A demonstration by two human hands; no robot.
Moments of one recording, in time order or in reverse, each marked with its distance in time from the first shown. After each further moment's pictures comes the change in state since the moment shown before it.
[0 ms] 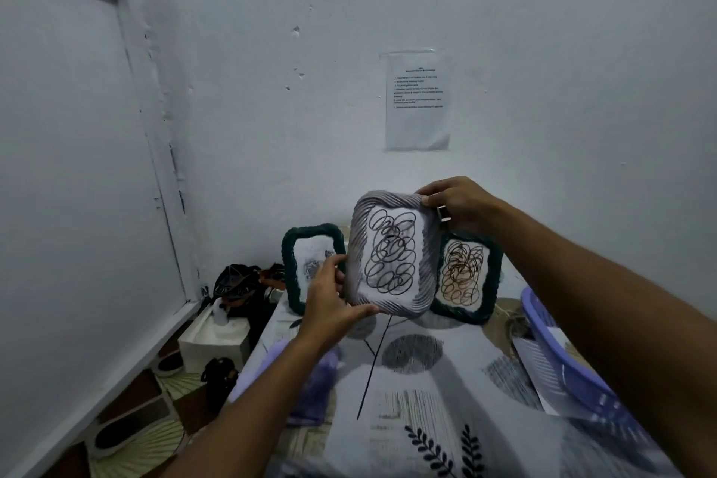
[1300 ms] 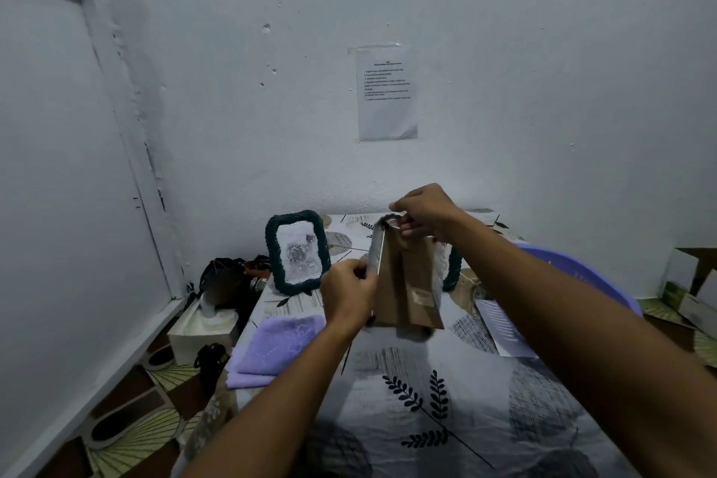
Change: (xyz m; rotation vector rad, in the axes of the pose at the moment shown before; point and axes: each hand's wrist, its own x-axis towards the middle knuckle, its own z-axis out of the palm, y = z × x) left_hand -0.048 0.080 0.032 0.076 0.125 -0.163; right_hand -0.065 0.014 0.021 0.009 0.184 0.113
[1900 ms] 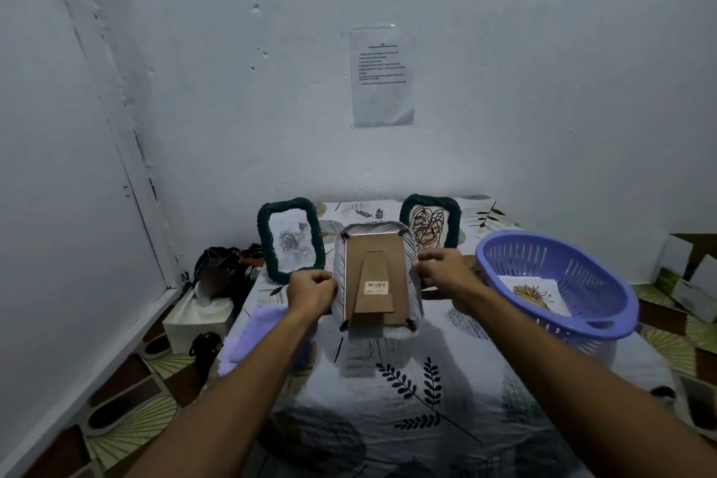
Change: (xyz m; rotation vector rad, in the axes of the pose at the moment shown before) left_hand 0.029 -0.077 -0.003 -0.156 -0.131 -0.426; right_hand -0.037 0.113 -0.006 0.095 -0.036 0.098
